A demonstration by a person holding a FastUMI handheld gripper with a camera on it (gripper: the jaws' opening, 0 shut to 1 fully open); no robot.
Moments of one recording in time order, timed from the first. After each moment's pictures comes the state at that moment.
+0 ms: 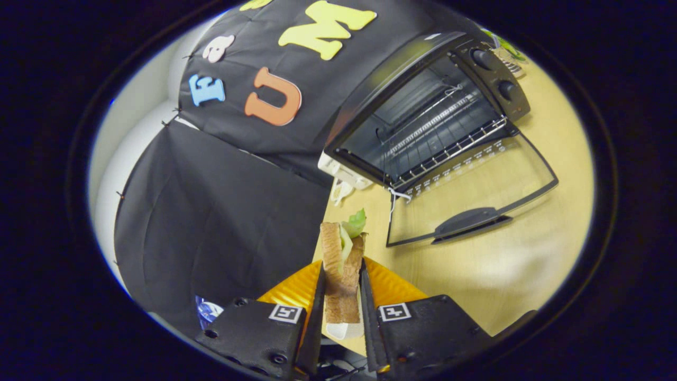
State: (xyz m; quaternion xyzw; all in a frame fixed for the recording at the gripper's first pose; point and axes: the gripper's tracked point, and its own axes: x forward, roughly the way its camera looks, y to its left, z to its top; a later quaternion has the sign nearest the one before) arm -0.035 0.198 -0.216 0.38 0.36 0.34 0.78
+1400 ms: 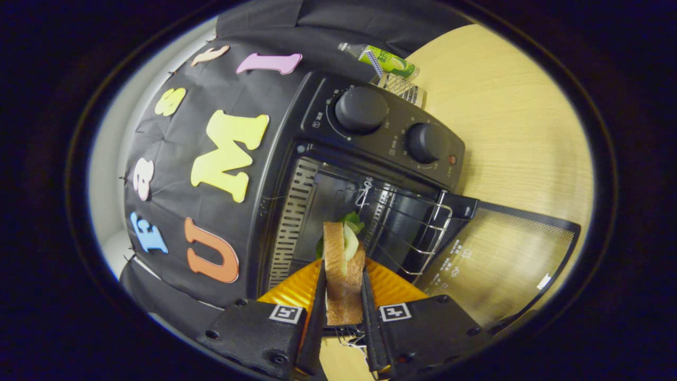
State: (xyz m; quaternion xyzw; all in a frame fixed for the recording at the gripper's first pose) arm 0.185 0.142 -0.250 0.57 0.15 0.02 0.80
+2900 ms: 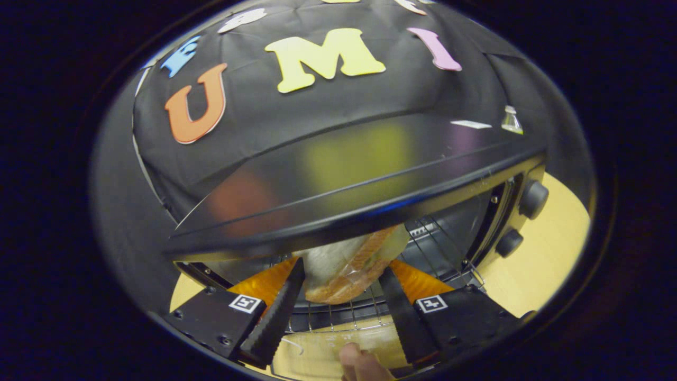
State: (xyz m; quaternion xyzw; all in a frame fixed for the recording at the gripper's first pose) arm 0.189 0.177 -0.259 0.11 0.25 0.06 0.96
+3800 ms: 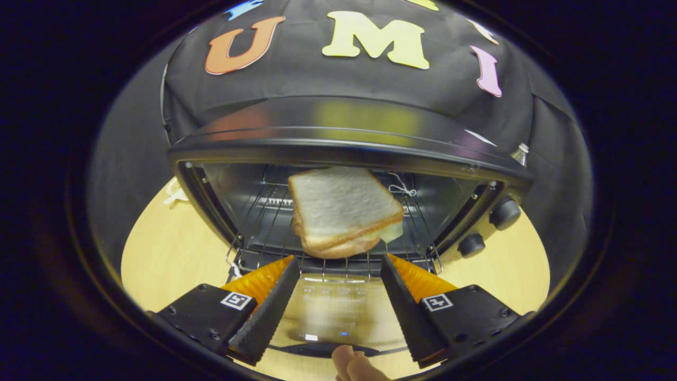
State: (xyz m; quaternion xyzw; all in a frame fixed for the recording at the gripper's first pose) arm 0.110 0.152 -0.285 -0.05 0.34 0.06 0.94
